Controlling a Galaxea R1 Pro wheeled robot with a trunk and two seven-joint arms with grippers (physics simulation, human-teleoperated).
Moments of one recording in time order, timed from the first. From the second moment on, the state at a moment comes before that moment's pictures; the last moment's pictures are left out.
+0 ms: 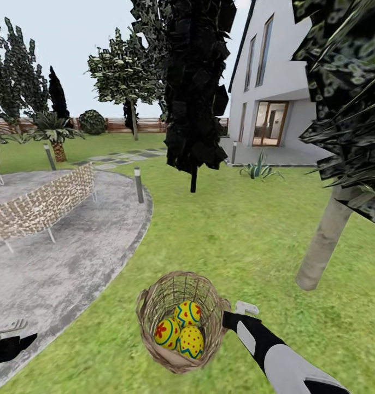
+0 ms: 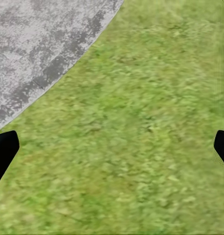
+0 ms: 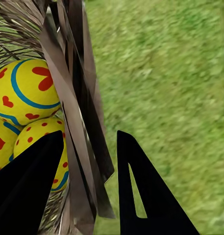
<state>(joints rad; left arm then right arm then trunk) -0.05 0.51 0.33 -1.25 0.28 0.60 -0.30 -0.70 0.12 -0.17 -0.25 -0.09 0.19 -0.09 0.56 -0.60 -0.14</state>
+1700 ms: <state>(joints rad) -0.05 0.51 0.33 -1.25 0.28 0.60 -0.30 -0.70 0.12 -0.17 -0.25 -0.09 0.19 -0.09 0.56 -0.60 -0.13</state>
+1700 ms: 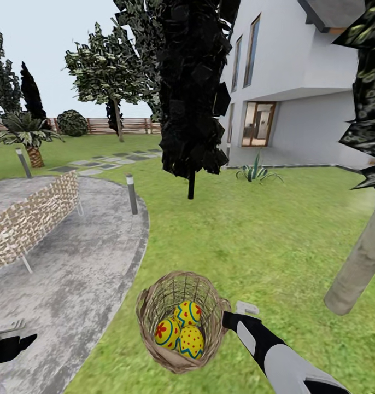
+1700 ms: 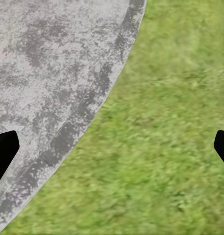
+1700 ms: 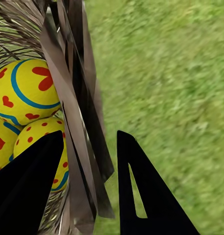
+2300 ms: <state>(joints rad) -0.05 0.51 0.33 -1.24 0.28 0.60 -0.30 -0.70 0.12 -0.17 -0.25 -0.09 0.19 -0.09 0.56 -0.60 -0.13</state>
